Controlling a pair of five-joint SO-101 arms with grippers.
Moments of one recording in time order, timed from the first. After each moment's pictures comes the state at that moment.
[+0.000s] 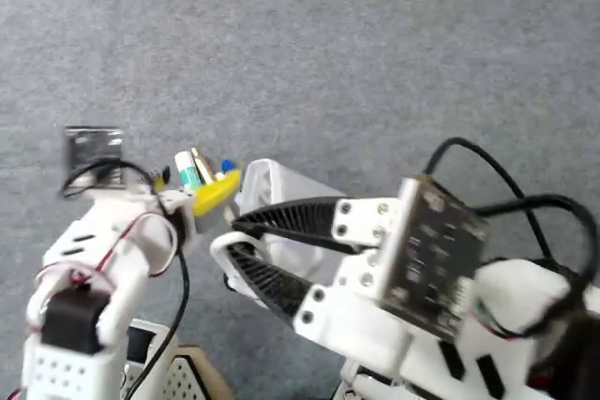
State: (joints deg) left arm 6.9 -76.7 52.6 68.5 8.3; right arm -60.2 -38.7 -33.5 101.1 9.3
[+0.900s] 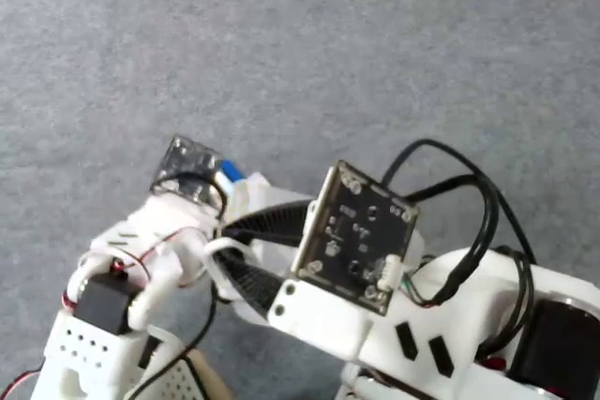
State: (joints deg) left arm 16.6 -76.4 61.7 67.6 -5.9; right arm -60.6 -38.6 -26.0 101.1 9.3
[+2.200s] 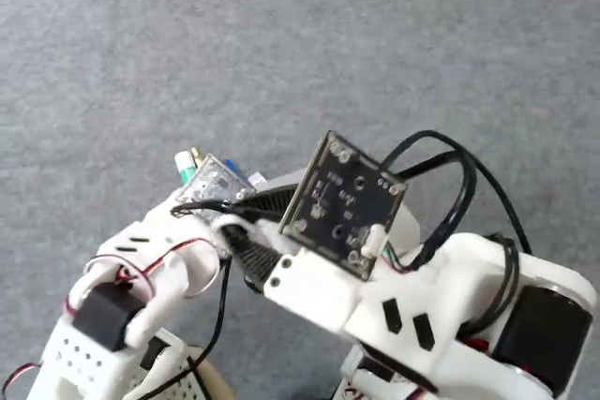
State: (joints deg) left arm 24.0 -76.8 57.5 68.4 -14.5; right arm -54.9 -37.1 -25.9 101.1 9.3
